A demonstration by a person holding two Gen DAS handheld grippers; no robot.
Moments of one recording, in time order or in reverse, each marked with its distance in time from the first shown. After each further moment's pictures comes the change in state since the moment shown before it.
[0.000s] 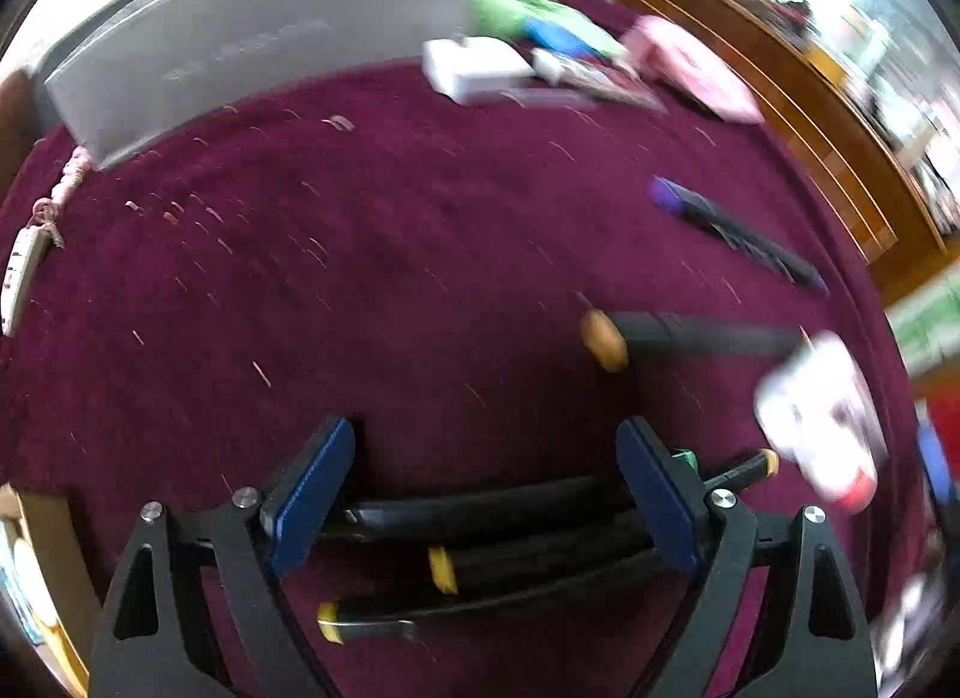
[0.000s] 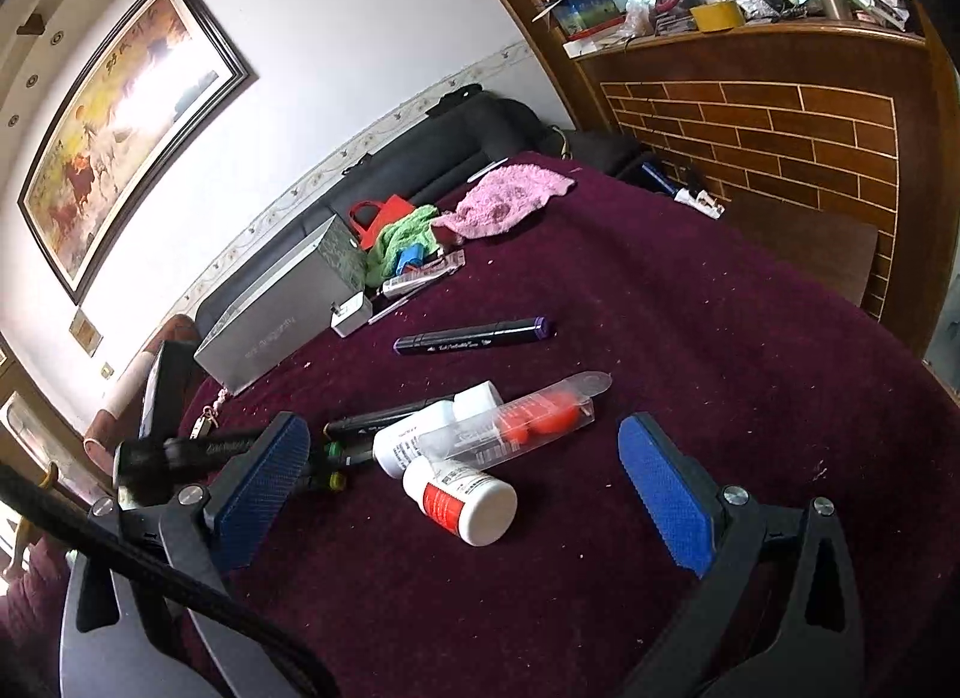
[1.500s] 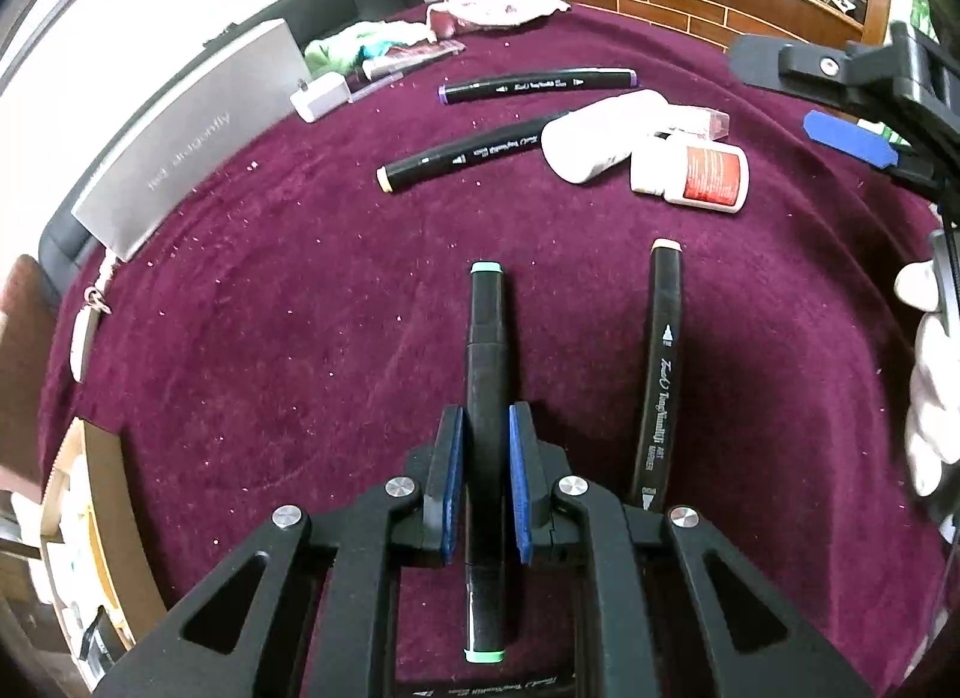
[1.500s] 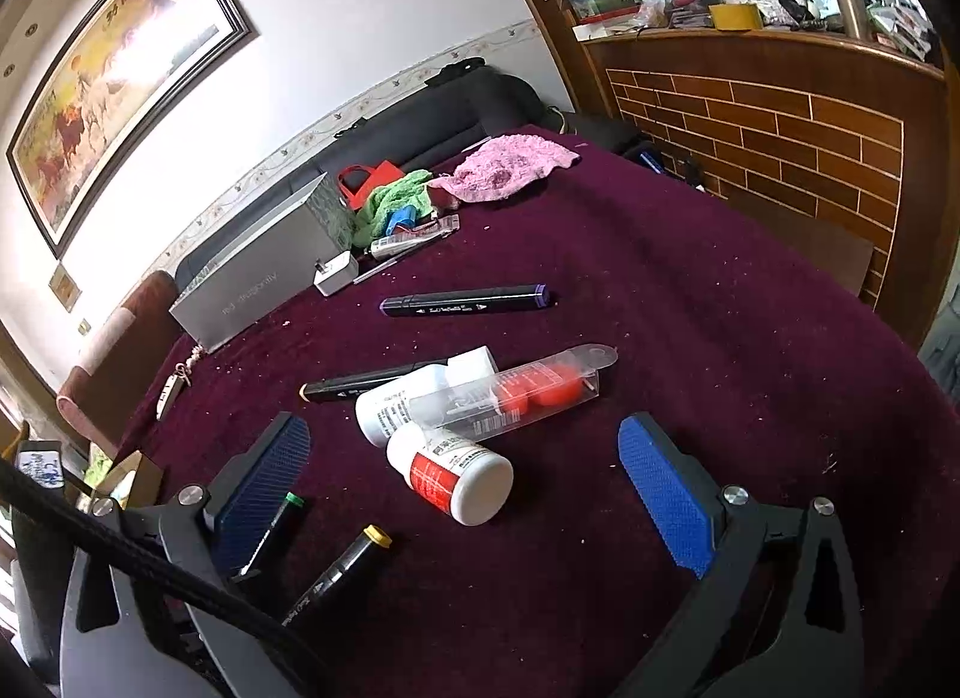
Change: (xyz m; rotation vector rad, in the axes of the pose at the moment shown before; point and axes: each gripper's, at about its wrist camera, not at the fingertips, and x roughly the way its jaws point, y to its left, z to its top) left arm -0.033 -0.093 -0.114 0.344 -0.103 0.216; right arm 0.014 0.011 -0.011 -0.085 0.045 -0.080
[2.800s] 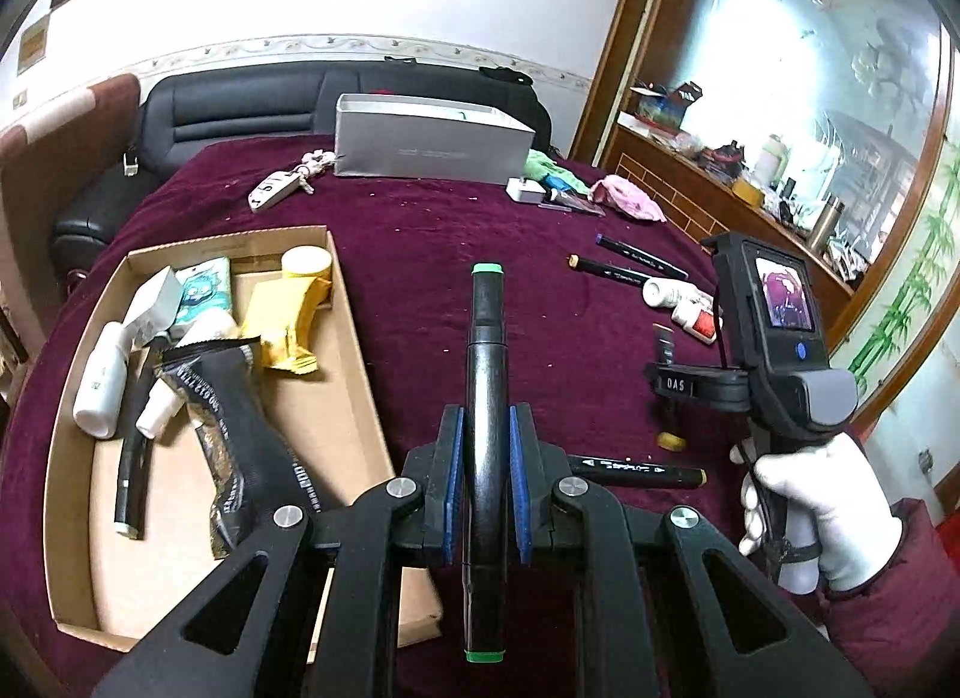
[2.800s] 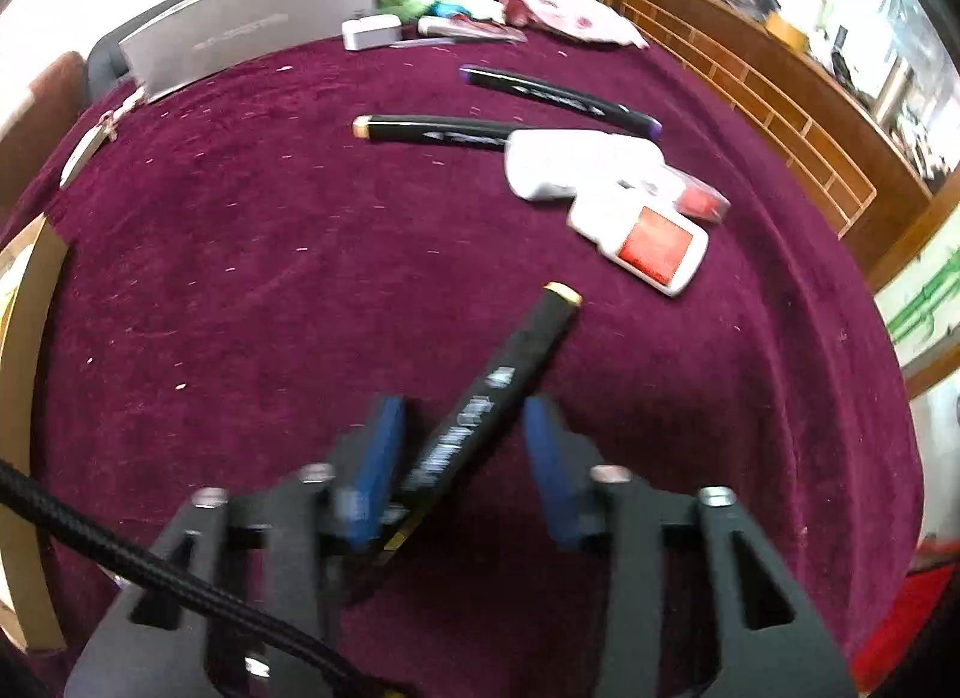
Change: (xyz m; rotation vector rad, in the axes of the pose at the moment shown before) left arm -0.138 0.126 -0.175 -0.505 -0.350 -0.137; right arm 0.043 0.142 -0.083 -0.310 0.380 -0.378
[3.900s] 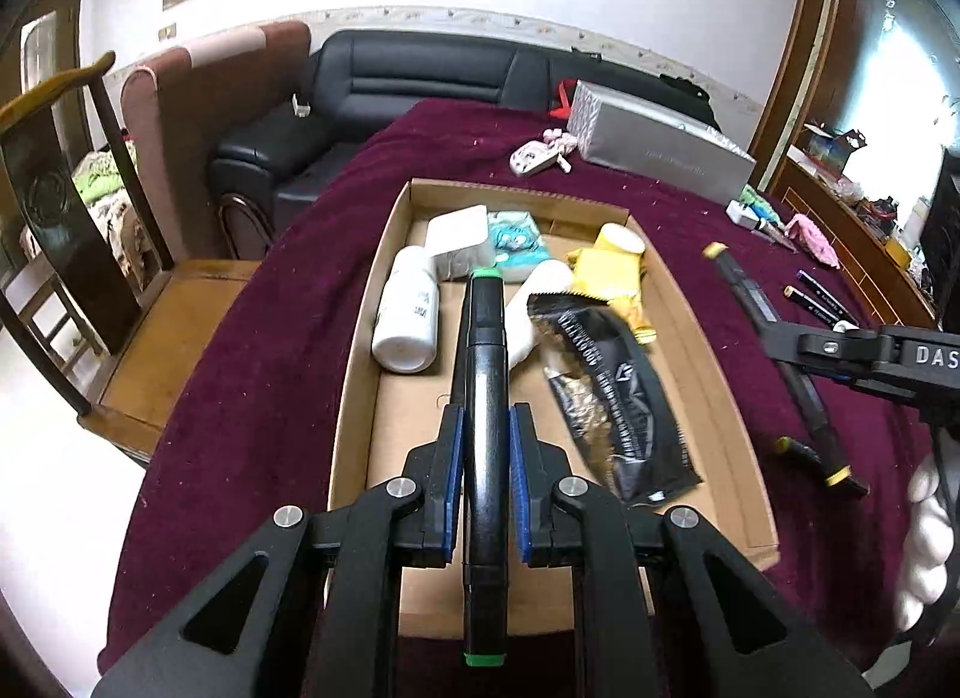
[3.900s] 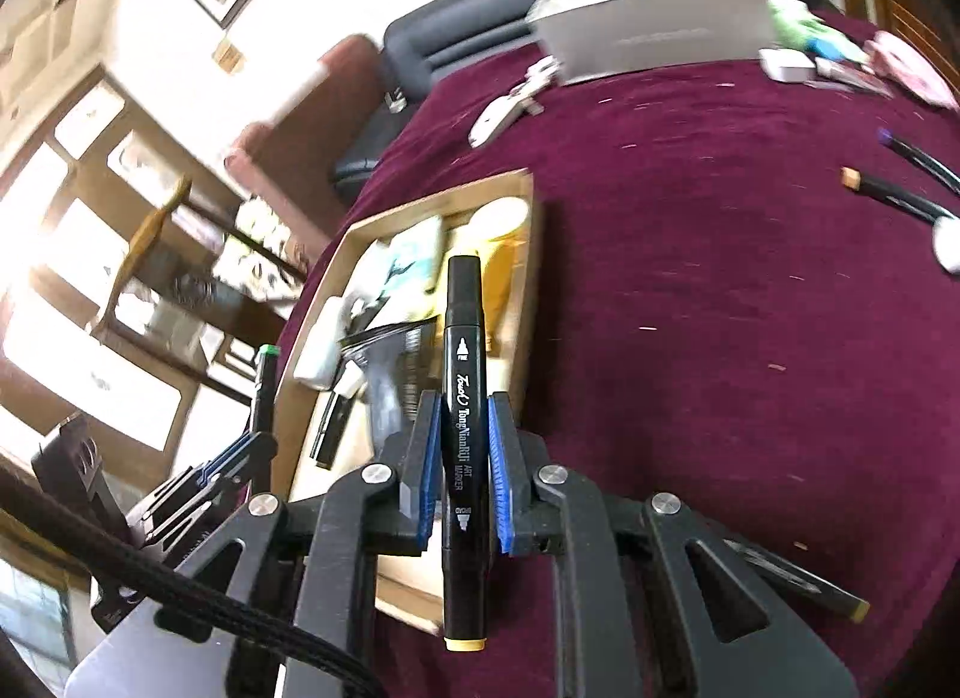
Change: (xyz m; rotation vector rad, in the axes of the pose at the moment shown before) left arm -0.036 0.143 -0.030 -0.203 0.036 0.321; right arm -0.087 0.166 -0.017 -0.192 0.026 0.755
